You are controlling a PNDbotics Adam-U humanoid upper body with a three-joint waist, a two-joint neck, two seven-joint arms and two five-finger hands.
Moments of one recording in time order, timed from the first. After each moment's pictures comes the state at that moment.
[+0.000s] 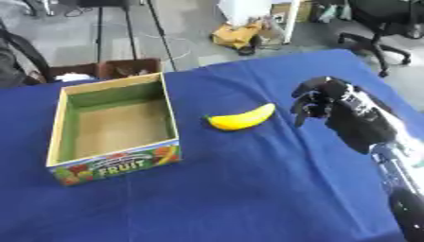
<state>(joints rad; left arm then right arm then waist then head) -0.14 0.14 0.19 -1.65 0.27 -0.22 -0.26 -0.19 -0.68 -0.18 -1.71 -0.65 -0.15 0.57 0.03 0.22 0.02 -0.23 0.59</state>
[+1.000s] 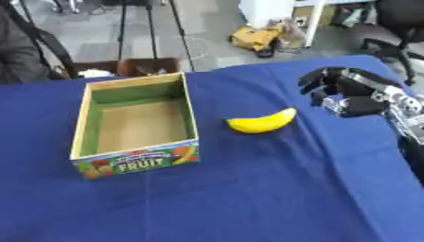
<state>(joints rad) -0.13 0.16 0.16 -1.65 0.27 -0.24 -0.29 -0.52 -0.86 -0.07 -1.06 -0.18 -0.50 0.66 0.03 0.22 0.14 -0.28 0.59</state>
